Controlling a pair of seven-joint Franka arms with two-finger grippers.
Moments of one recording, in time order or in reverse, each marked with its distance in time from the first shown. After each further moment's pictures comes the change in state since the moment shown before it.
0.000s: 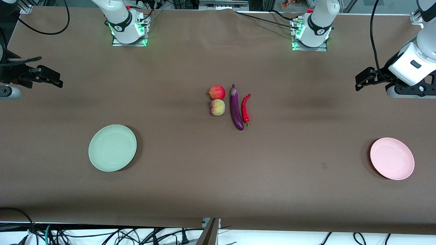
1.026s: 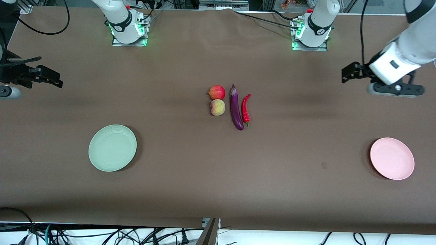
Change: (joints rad) left arm -0.039 0.019 -0.034 0.002 -0.042 -0.122 0.002; right arm 0.000 0.000 -0.001 0.000 0.000 0.000 0.000
